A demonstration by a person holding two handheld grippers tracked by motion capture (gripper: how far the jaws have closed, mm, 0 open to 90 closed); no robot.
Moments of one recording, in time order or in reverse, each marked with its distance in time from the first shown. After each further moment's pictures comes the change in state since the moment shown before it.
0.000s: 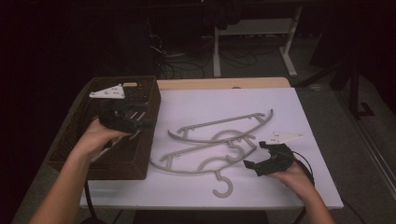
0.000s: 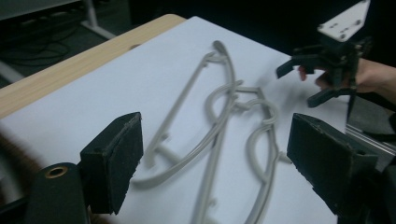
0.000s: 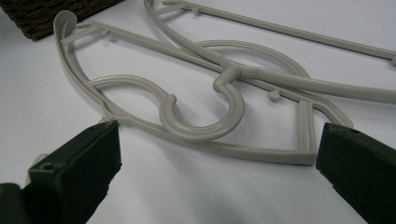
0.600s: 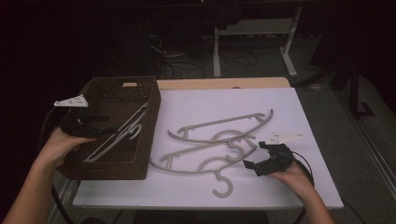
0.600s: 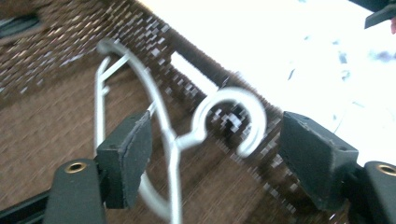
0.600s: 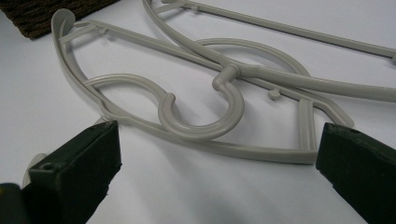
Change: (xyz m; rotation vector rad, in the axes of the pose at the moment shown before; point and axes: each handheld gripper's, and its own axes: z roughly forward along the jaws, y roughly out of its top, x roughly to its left) left arm 0.053 -0.063 -0.078 0.097 0.200 -0.112; right arm 0.000 -0.001 0.002 0.004 -0.004 0.000
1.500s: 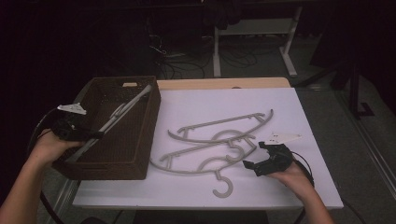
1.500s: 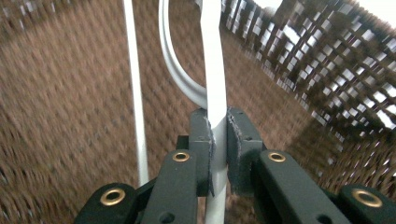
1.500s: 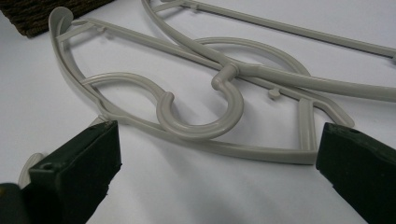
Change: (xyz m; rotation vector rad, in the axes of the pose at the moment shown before) left arm 0.032 -0.032 -0.010 0.298 0.101 -0.020; right arm 0.000 -0.001 0.002 0.002 -0.004 -0.004
